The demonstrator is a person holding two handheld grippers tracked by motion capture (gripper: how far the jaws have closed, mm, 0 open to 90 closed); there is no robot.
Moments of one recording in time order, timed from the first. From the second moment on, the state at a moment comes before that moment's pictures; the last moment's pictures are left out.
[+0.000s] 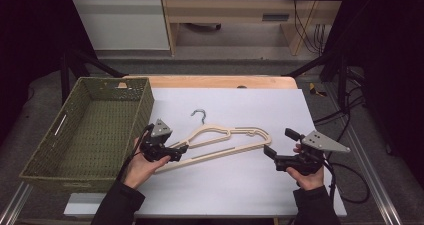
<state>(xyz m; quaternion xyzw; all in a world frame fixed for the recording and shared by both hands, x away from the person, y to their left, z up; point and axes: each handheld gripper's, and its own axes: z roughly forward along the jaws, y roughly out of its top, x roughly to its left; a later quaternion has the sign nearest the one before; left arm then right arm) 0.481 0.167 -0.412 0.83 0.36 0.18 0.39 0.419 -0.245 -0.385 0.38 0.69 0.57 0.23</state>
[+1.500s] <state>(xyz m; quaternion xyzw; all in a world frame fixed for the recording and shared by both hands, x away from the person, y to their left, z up) 0.512 0.155 -0.459 0.87 0.37 0.17 0.27 0.421 -0.242 -0.389 0.37 0.70 0.56 0.22</state>
